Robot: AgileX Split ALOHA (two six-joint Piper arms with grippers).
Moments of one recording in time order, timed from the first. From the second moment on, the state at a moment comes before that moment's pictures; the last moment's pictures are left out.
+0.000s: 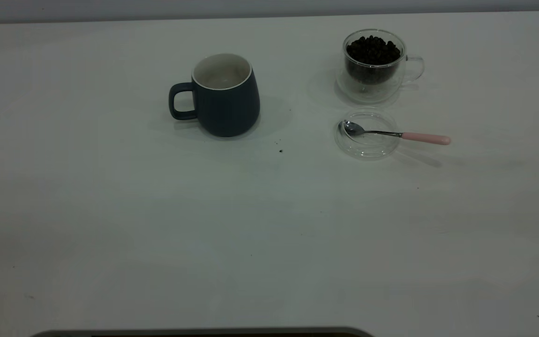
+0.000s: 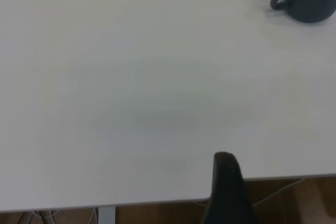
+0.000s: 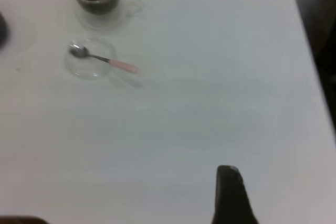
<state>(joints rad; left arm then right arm) -0.03 -0.02 -0.49 -0.03 1.13 0.01 0.00 0.03 -0.47 0.04 1.12 0.00</state>
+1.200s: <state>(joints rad) -0.03 -0.02 -0.49 -0.03 1.13 0.01 -0.05 1.65 -1.14 0.64 0.92 -0.28</state>
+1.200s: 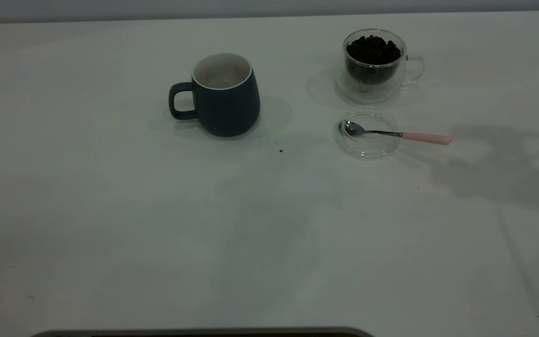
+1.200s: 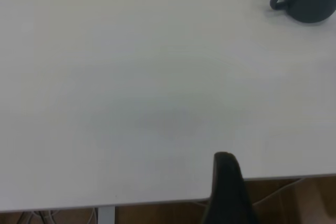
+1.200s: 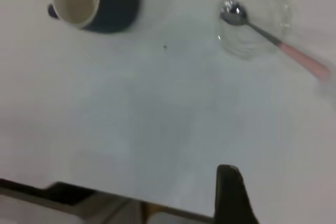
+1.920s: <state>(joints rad) -0.03 -0.02 -0.49 -0.03 1.13 0.01 -0.25 1.84 -0.67 1.58 0.68 -1.13</state>
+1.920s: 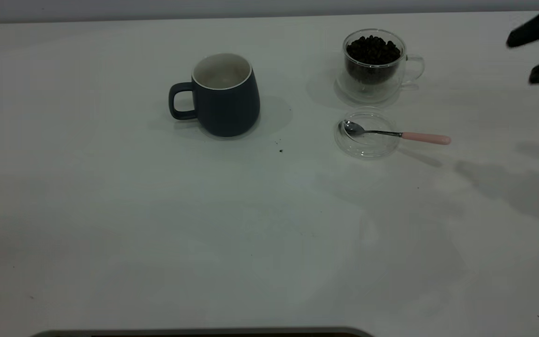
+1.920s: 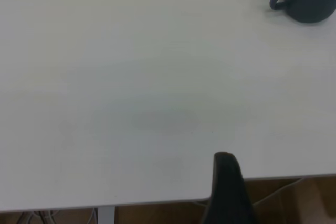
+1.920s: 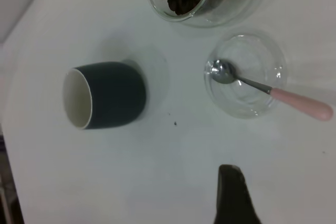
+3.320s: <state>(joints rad) -0.03 -0.02 -0.49 -0.03 1.13 0.01 -0.25 2.41 -0.87 1.80 0.85 -1.50</state>
